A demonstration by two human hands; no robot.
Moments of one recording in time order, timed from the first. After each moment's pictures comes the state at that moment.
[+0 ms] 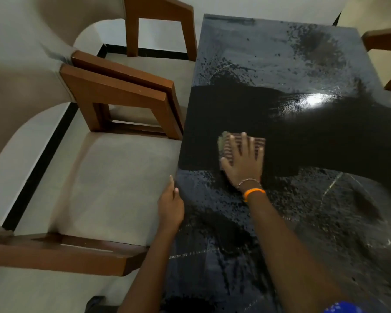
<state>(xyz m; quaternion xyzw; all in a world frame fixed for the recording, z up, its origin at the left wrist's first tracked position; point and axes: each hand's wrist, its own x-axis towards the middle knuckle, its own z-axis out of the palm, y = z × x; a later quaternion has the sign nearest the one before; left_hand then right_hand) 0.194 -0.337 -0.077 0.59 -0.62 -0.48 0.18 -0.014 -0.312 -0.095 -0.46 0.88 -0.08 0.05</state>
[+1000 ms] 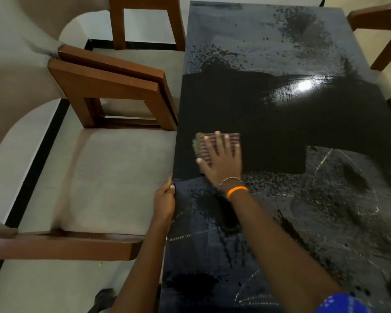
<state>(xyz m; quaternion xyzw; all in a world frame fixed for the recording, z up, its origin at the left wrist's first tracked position) 0.216 -0.328 -0.080 0.58 -0.47 -0.63 0.20 0.047 -0.298 -0.092 -0.50 0.86 -0.10 0.07</state>
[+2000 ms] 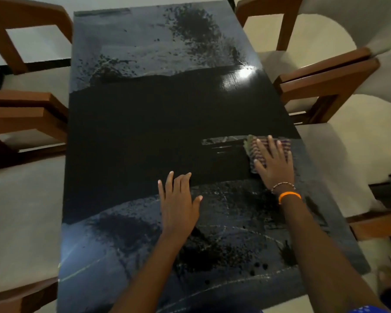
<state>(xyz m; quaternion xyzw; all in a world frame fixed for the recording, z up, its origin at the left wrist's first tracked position) 0.024 -0.159 -0.052 0.33 -0.92 -0.21 0.02 -0.210 -0.003 -0.093 -0.29 0.95 -0.06 0.04</state>
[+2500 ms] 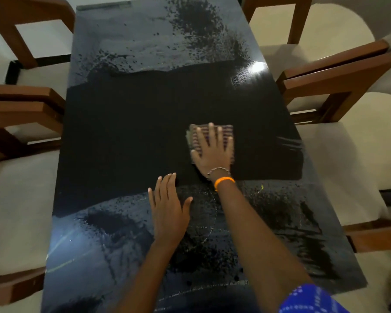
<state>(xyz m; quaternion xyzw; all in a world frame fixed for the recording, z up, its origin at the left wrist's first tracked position) 0.021 -0.135 -0.067 0.40 -0.89 -0.21 0.07 -0.156 -0.131 -0.088 -0.37 0.92 -0.10 0.09</state>
